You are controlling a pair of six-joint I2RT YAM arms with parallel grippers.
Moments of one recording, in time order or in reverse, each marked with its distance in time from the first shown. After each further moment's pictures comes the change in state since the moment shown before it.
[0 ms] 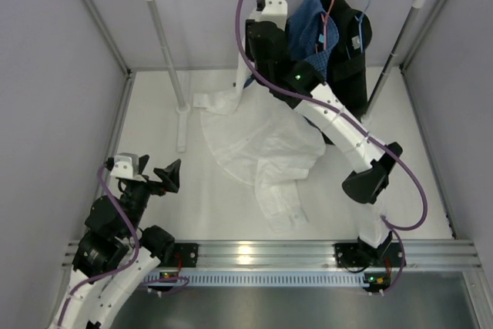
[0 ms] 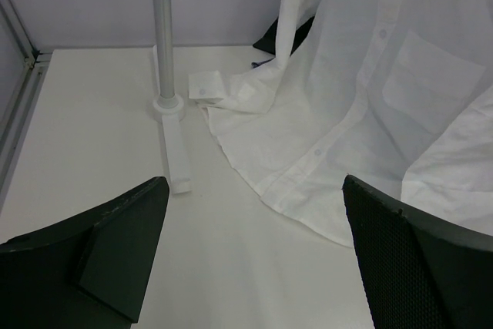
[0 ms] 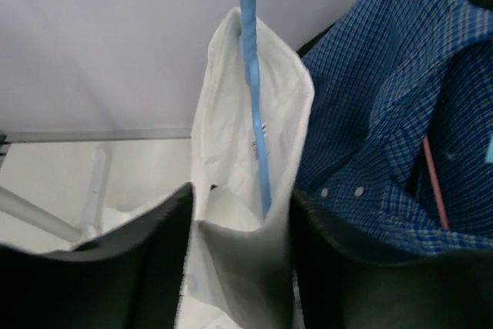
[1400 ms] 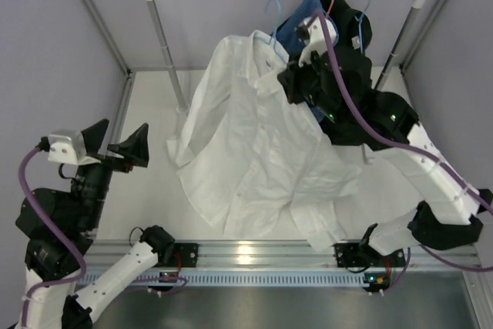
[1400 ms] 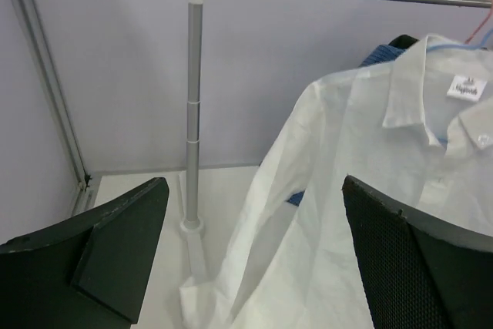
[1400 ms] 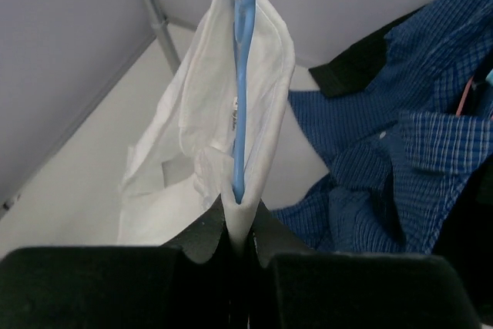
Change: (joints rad) left arm -0.060 0.386 0.627 0.035 -0.053 0.155; right arm 0.105 -0.662 -0.513 -0.189 -0.461 -0.010
